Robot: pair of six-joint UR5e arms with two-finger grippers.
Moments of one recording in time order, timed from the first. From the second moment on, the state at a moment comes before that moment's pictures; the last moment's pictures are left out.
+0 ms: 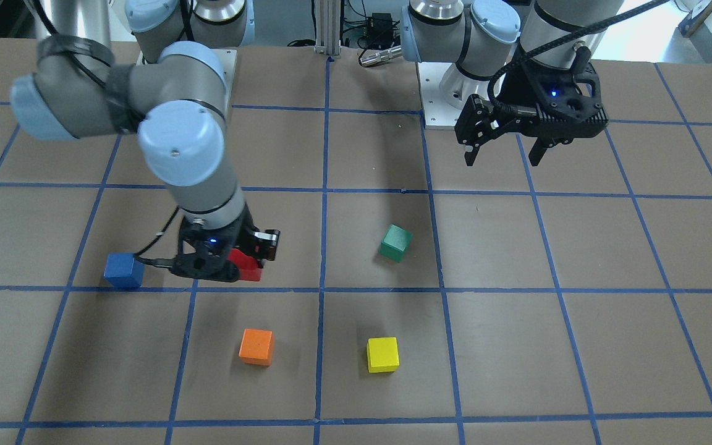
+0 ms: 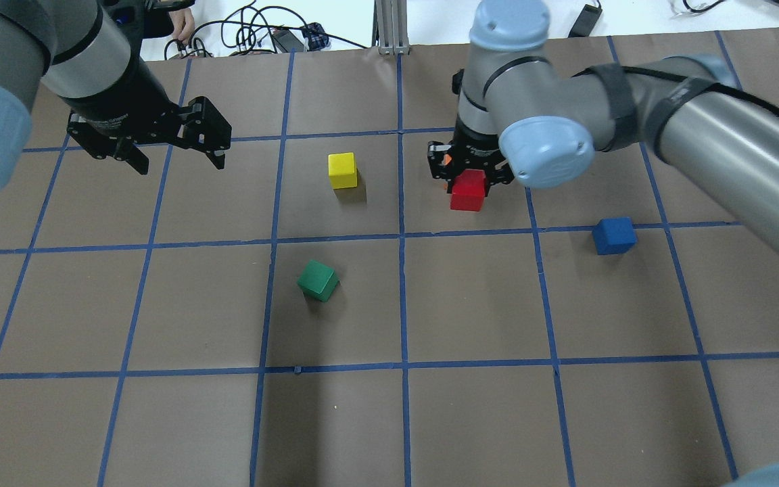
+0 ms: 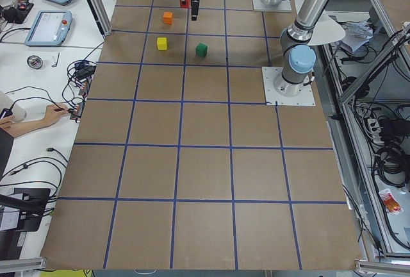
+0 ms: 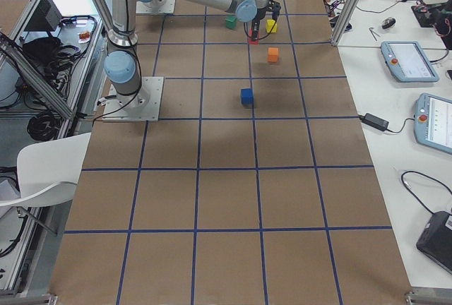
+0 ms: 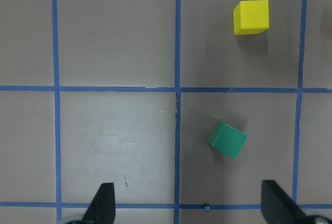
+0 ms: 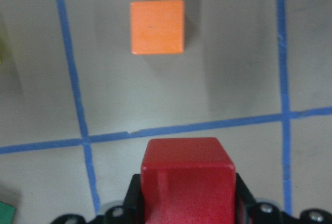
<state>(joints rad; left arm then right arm) -1.56 -1.52 -1.62 -1.48 1.57 -0.02 1.70 -1.28 1.64 -1.90 -1.51 0.27</state>
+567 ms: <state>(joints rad) -1.56 -1.52 -1.62 -1.48 1.57 -0.02 1.45 -1.37 1.71 -1.75 -1.56 -0.05</state>
